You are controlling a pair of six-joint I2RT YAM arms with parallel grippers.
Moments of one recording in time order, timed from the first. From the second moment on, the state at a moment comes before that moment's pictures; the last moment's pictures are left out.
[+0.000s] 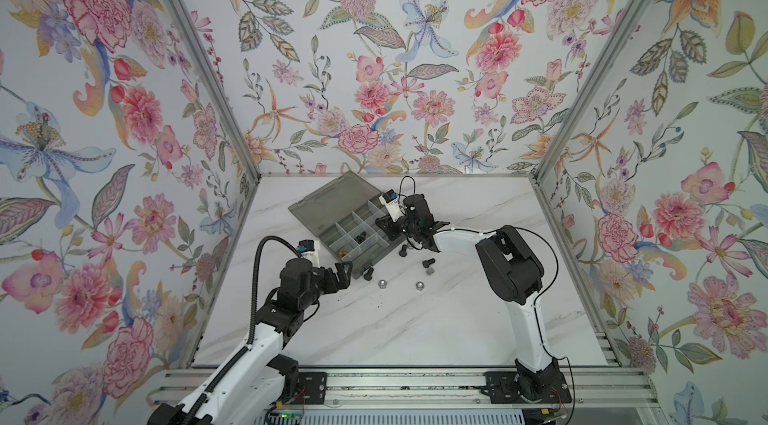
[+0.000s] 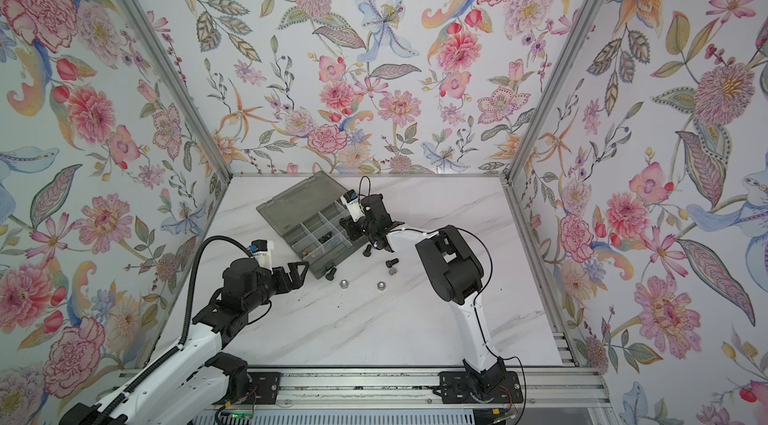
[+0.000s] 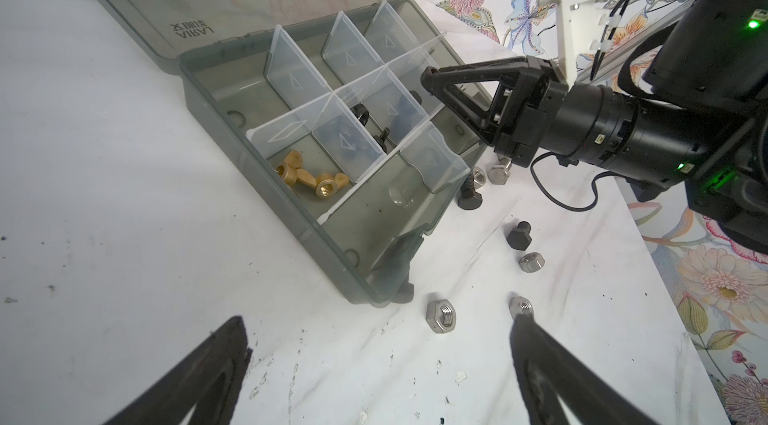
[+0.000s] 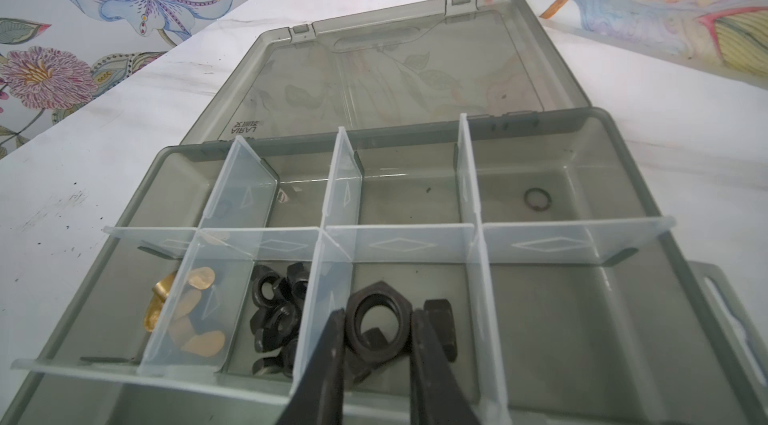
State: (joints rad) left arm -0.33 0.84 0.36 -0.05 0.14 -0.54; right arm 0.63 2.19 1.45 0.22 -0.29 0.05
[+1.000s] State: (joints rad) left arm -0.33 0.84 0.36 -0.05 0.14 -0.54; right arm 0.61 2.18 1.46 0.19 -0.32 0.07
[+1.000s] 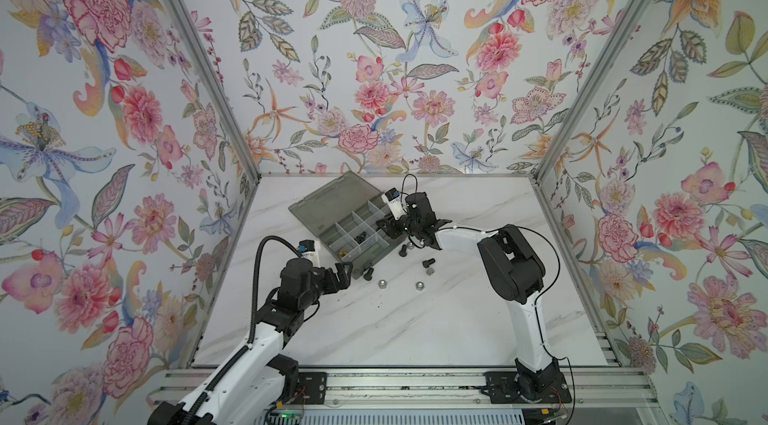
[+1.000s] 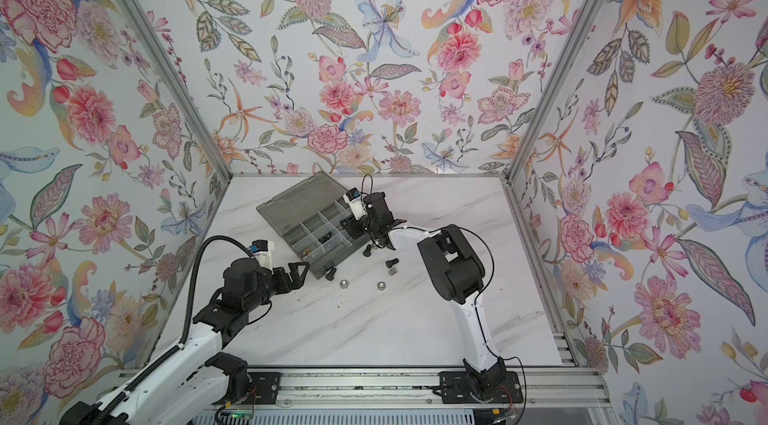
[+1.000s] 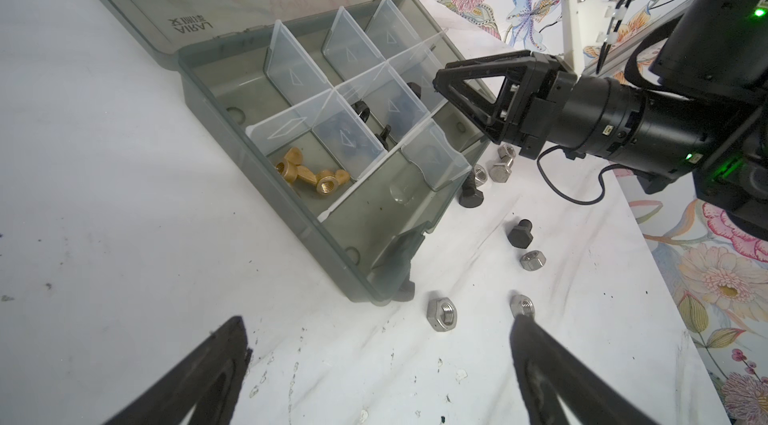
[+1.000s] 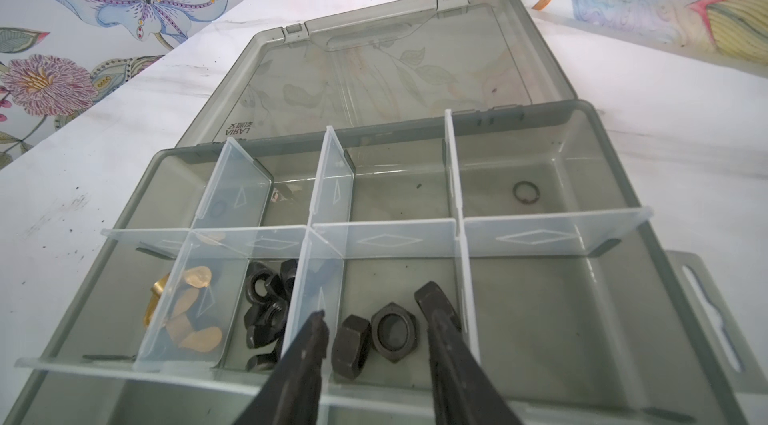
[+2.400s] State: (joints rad) left arm -0.33 0.91 0.38 -0.05 0.15 -0.54; right arm 0.87 1.49 0.46 0.45 -0.08 0.18
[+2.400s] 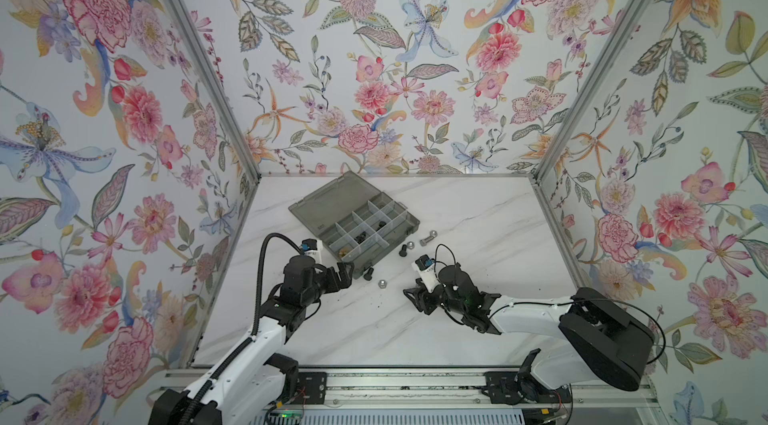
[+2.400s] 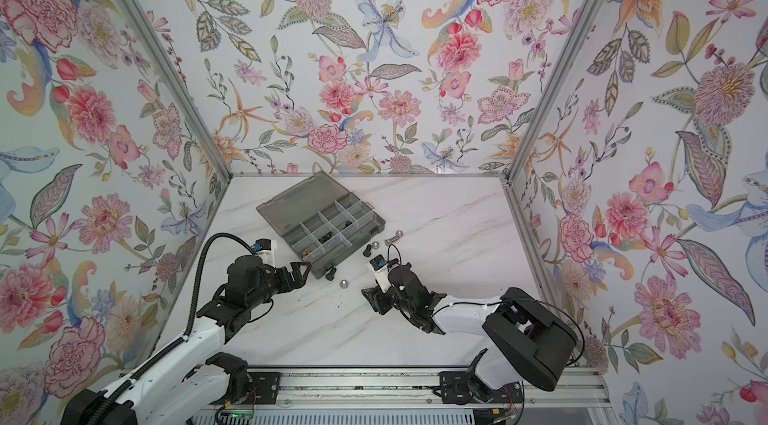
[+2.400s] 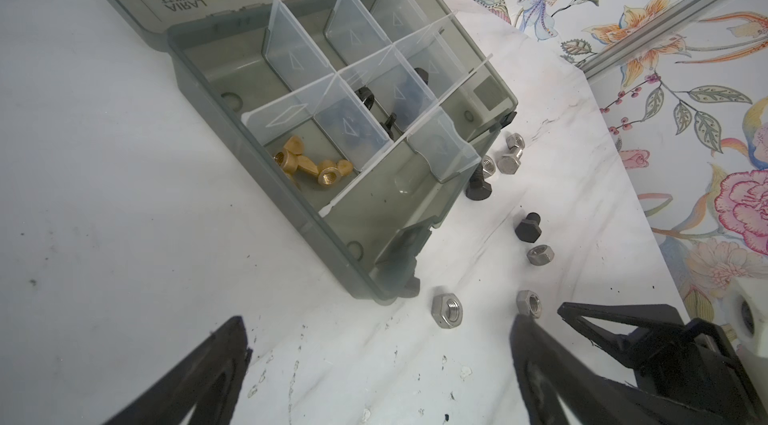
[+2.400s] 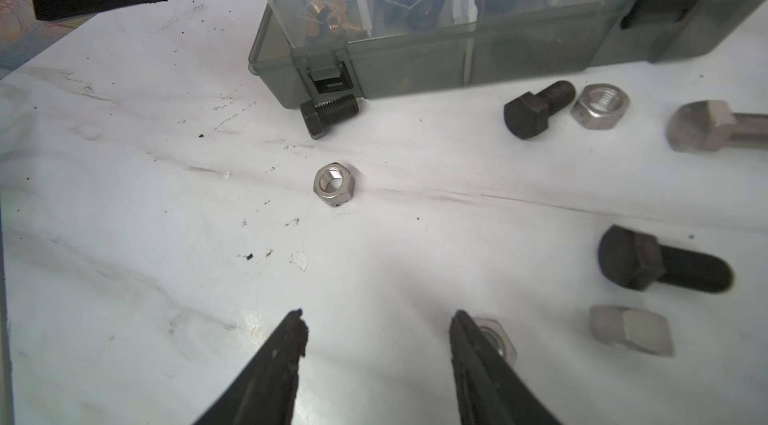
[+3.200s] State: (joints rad) left arm -0.33 0.91 0.38 -0.05 0.15 -0.54; right arm 0.95 1.89 0.56 0.84 -0.05 0.14
